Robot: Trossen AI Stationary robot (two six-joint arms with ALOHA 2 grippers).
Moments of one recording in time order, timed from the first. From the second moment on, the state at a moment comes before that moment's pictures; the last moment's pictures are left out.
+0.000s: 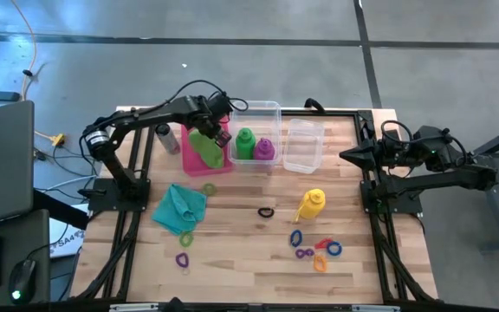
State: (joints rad) left arm 0.54 1.65 1.36 -0.90 -0.24 -0.29; right arm 0.00 0.46 0.79 -0.26 -0.02 0.14
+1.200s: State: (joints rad) left arm 0.53 1.43 1.36 -0.91 -0.11 -0.24; right arm 0.00 0.46 0.79 -0.26 -0.03 0.14
